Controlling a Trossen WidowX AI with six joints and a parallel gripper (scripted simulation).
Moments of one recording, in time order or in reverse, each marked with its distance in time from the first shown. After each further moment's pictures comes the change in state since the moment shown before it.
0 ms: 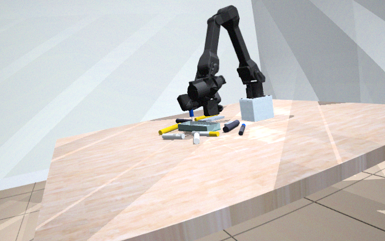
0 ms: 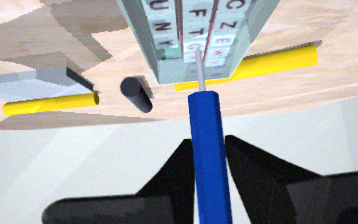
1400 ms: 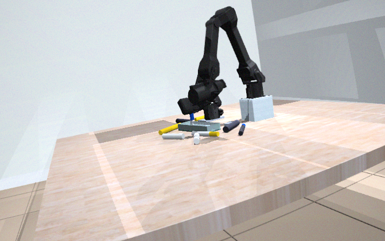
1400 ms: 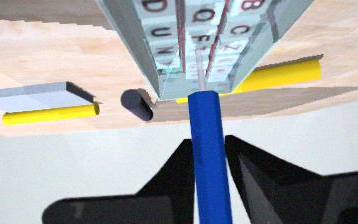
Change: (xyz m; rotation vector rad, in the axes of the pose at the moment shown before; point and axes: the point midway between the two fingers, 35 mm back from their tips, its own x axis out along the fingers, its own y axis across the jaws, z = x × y) arm 0.007 0.000 0.013 0.001 0.000 0.000
